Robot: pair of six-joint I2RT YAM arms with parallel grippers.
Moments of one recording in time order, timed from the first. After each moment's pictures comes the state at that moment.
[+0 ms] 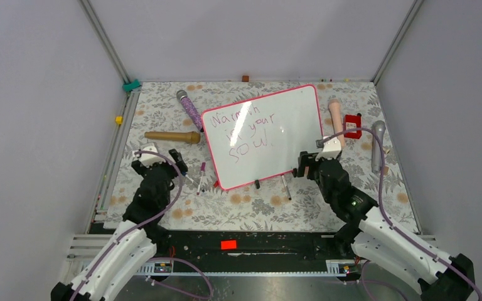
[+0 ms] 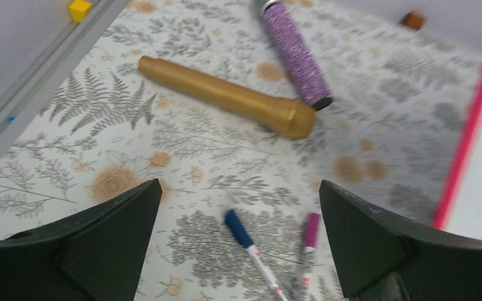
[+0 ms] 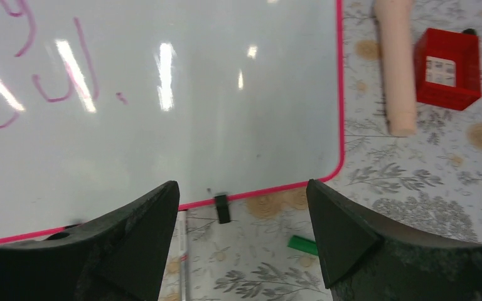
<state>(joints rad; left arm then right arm) -0.42 0.47 0.34 -0.10 -0.58 -0.37 0.73 0.73 0.51 -0.16 0.52 0.25</state>
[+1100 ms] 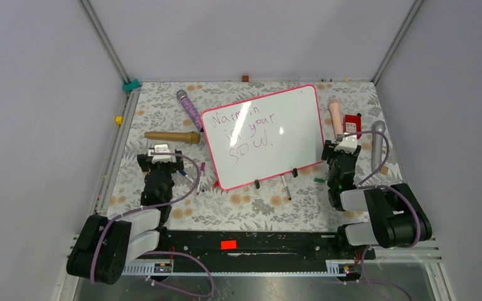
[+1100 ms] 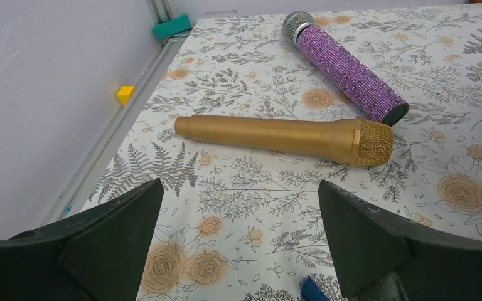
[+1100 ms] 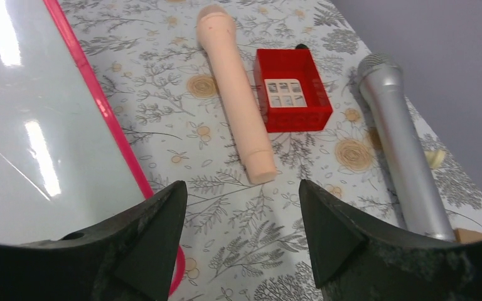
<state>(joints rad) -0.20 1.10 0.04 1.05 -0.40 0.14 0.18 1.38 0.16 1.10 0.48 -0.05</state>
